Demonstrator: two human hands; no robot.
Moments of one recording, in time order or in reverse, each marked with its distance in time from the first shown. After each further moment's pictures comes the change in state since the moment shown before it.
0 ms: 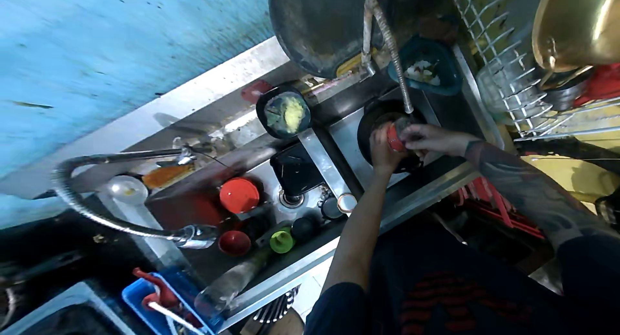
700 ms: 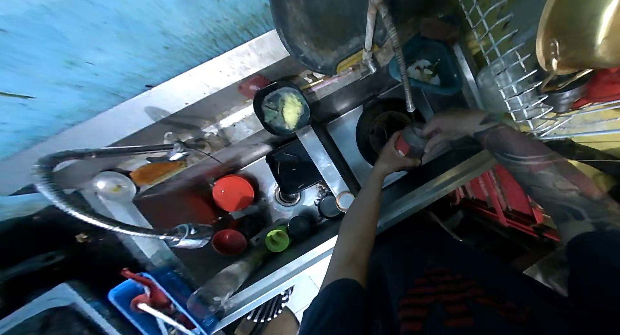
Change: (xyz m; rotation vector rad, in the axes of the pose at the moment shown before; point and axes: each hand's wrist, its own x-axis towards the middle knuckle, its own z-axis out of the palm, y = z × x) left_hand -0.005 0.007 -0.006 -0.579 -0.528 -0.283; right_hand 0.004 -0.019 -0.058 -0.957 -0.246 -0.157
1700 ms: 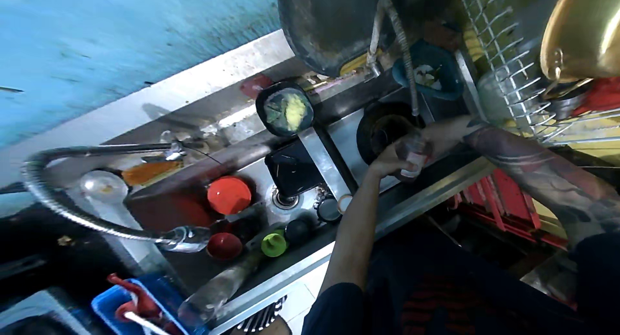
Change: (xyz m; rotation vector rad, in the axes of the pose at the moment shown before) left_hand -0.008 0.011 -0.022 -0.232 -0.237 -0.034; right_hand 0.023 -0.038 -0.007 -0.015 -0.201 0.114
